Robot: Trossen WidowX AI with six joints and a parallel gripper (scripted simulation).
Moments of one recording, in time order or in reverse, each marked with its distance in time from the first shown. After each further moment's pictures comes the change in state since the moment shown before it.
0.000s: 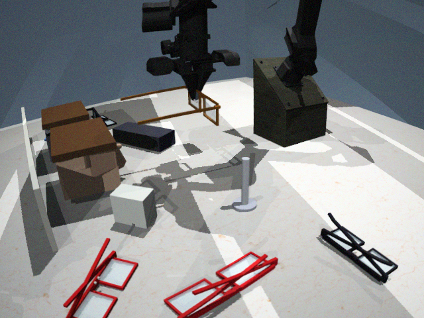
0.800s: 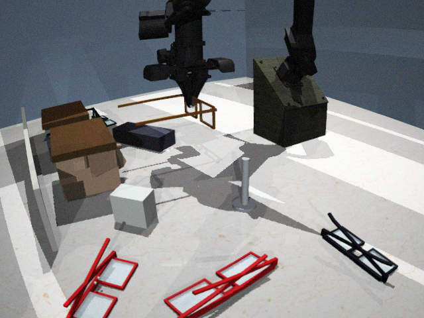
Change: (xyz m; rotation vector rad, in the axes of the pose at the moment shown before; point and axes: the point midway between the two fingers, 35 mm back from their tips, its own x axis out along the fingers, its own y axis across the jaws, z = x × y) arm 0.018 0.005 0.011 -0.023 0.086 0.028
